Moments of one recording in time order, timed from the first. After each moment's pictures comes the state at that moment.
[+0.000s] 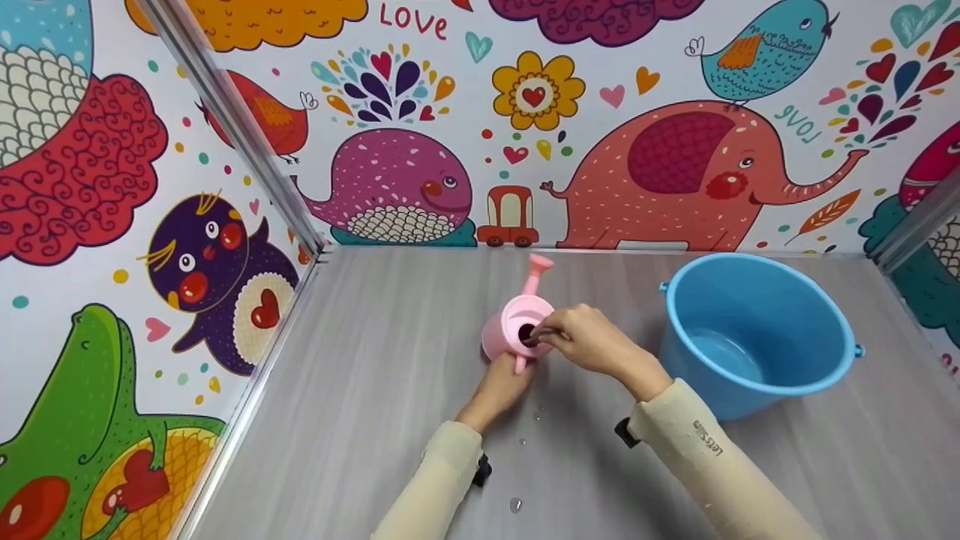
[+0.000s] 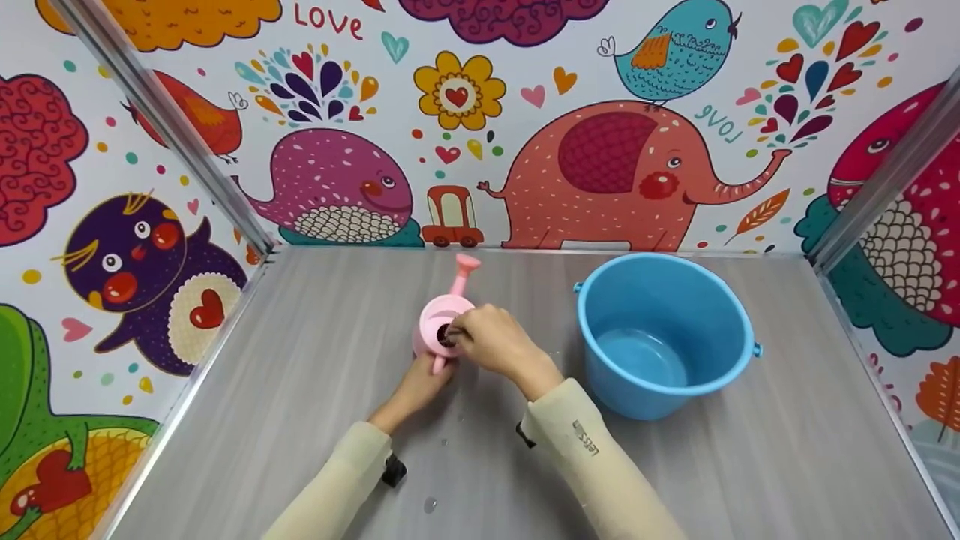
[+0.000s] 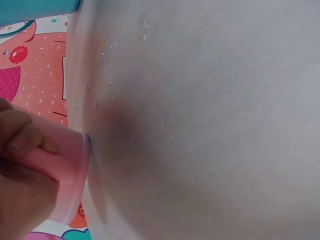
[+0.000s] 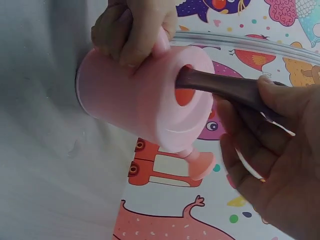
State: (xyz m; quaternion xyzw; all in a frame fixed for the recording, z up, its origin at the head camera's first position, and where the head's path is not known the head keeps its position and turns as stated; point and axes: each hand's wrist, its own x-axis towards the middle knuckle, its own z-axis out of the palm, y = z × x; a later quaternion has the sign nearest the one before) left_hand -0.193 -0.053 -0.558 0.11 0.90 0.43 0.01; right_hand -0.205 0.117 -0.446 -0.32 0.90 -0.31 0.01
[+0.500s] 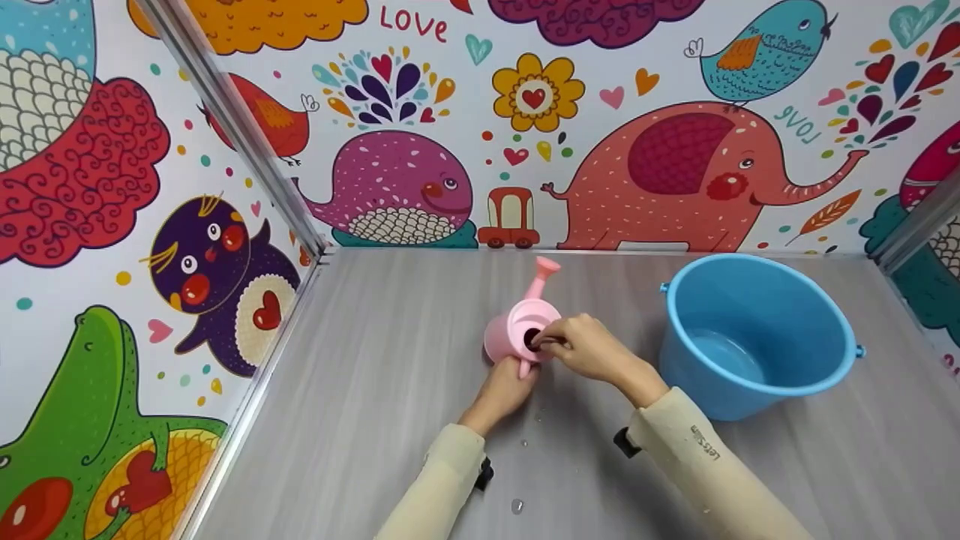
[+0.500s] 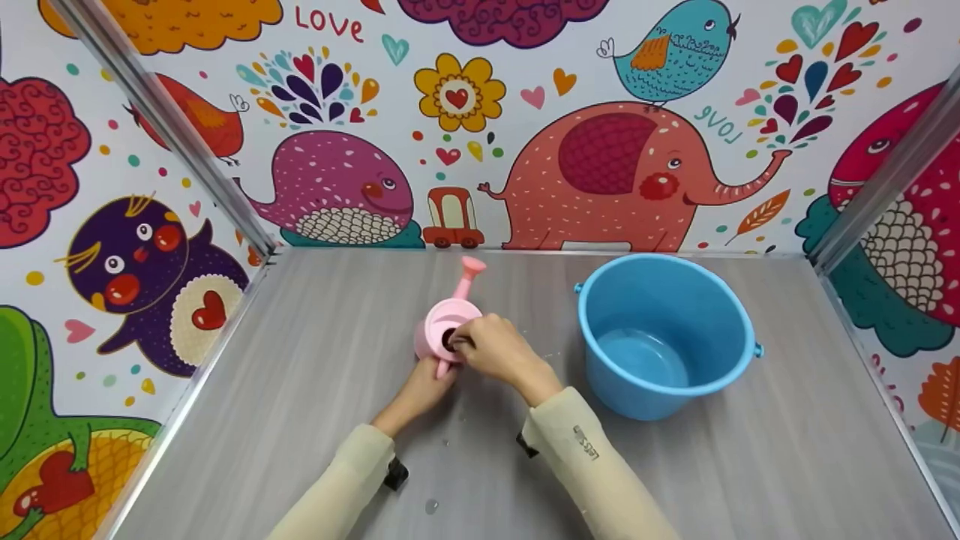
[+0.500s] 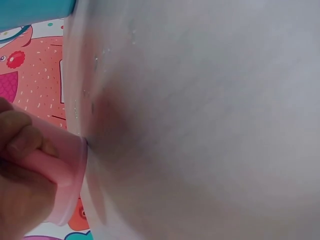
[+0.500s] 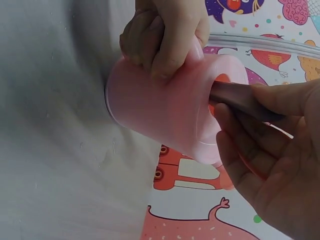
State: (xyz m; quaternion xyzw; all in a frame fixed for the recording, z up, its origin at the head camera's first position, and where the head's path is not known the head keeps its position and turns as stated) left_hand -0.191 -0.053 -0.560 0.12 0.90 0.41 0.01; right_hand -0.203 0.120 -0.461 -0.30 0.89 -0.35 0.02
